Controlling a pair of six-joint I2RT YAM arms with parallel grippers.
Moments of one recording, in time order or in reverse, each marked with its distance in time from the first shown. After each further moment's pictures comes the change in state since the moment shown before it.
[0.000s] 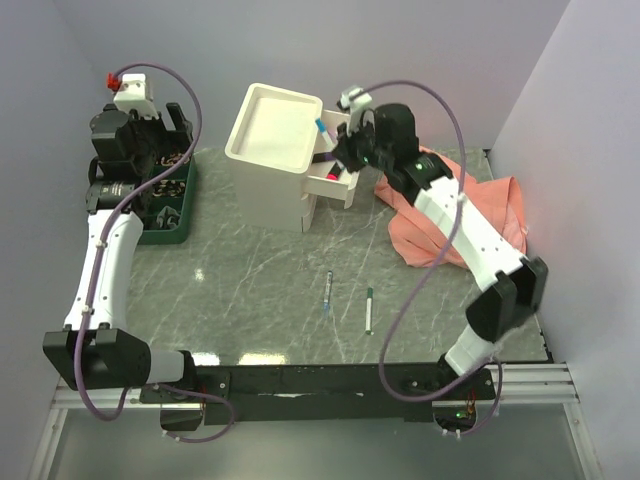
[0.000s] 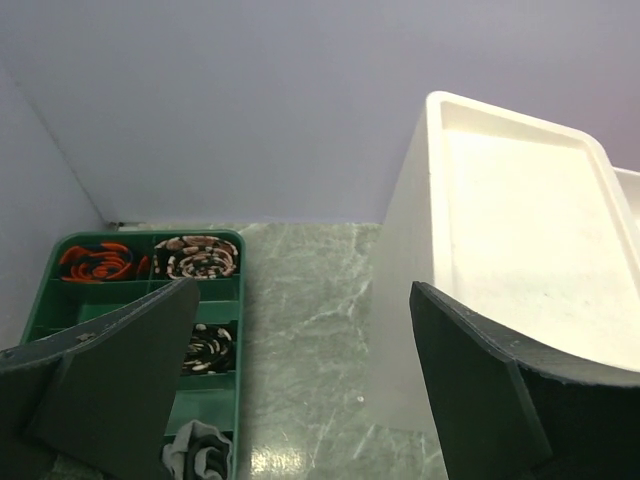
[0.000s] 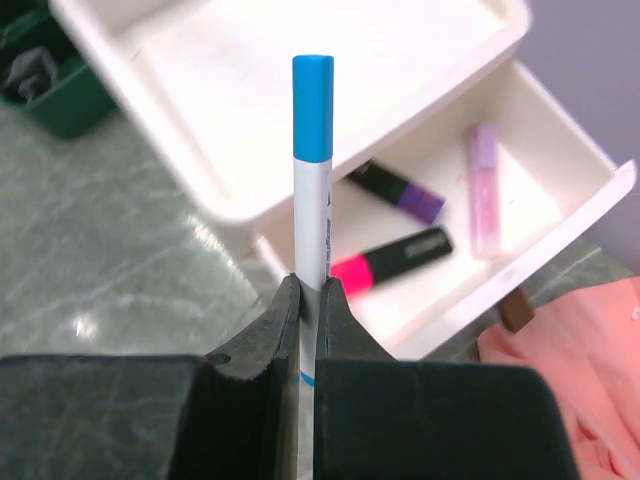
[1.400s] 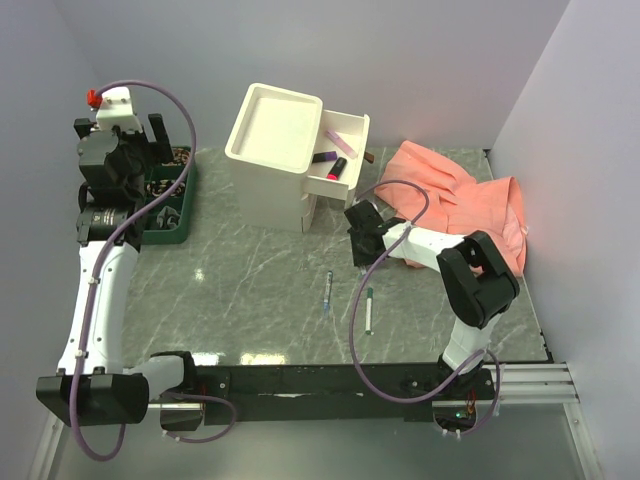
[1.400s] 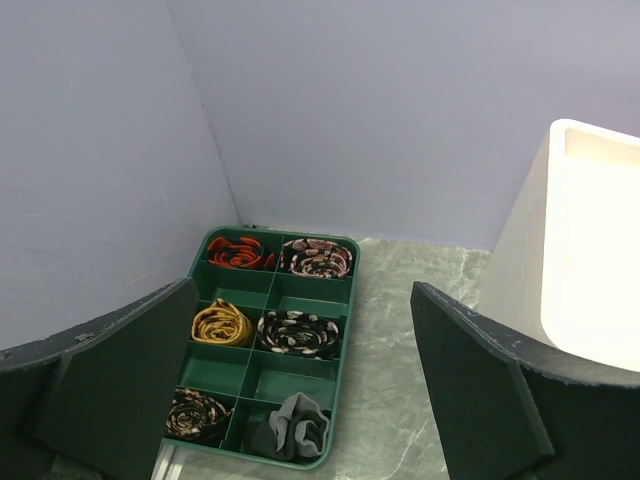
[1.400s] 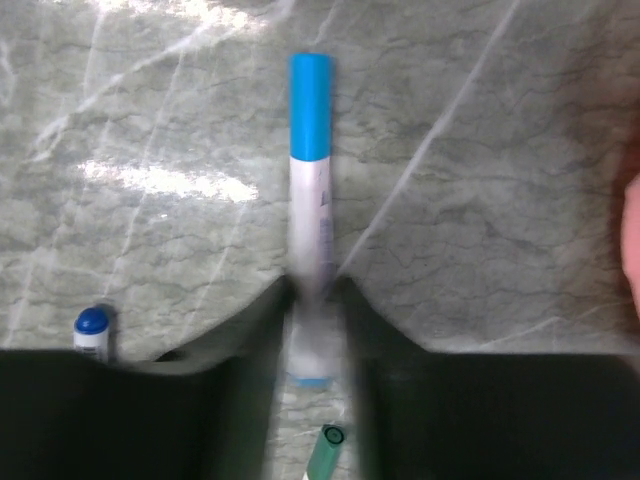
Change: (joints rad) left arm -0.010 -0.182 -0.098 -0.003 -0.256 0.127; right arm 0.057 0.177 -0.589 -0.005 0.356 0.533
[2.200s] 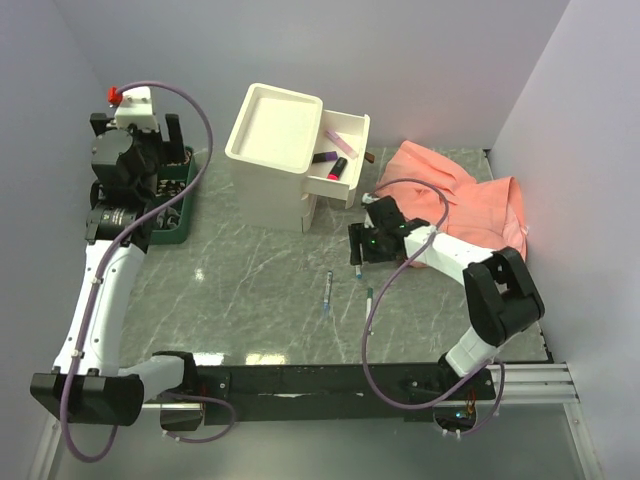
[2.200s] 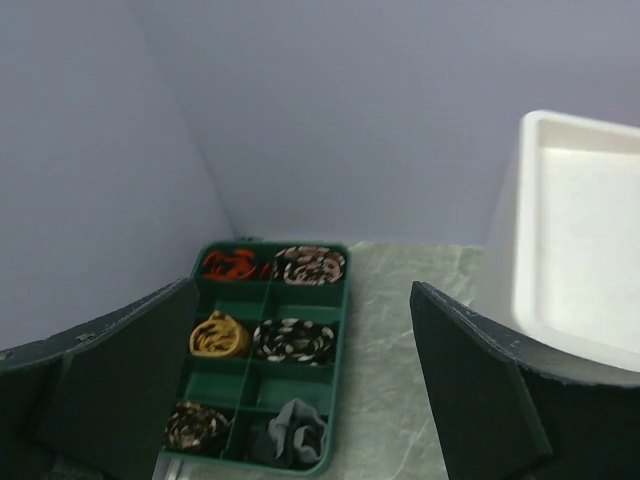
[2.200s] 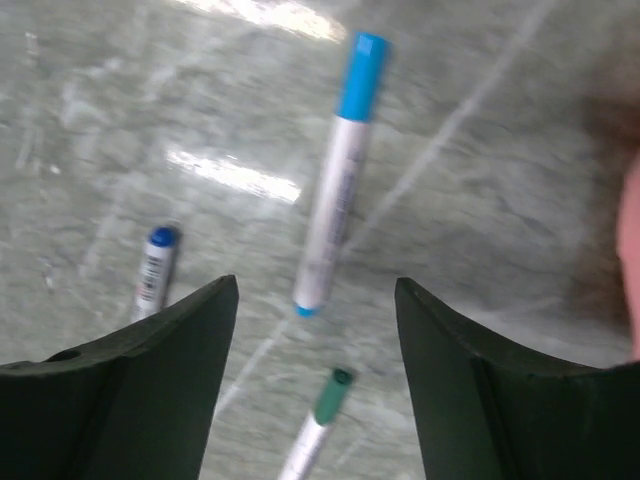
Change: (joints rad) left arm -0.115 0.002 0.018 0.014 -0.055 0.072; right arm -0.100 -0.166 -0.092 0.024 -0.217 -0.084
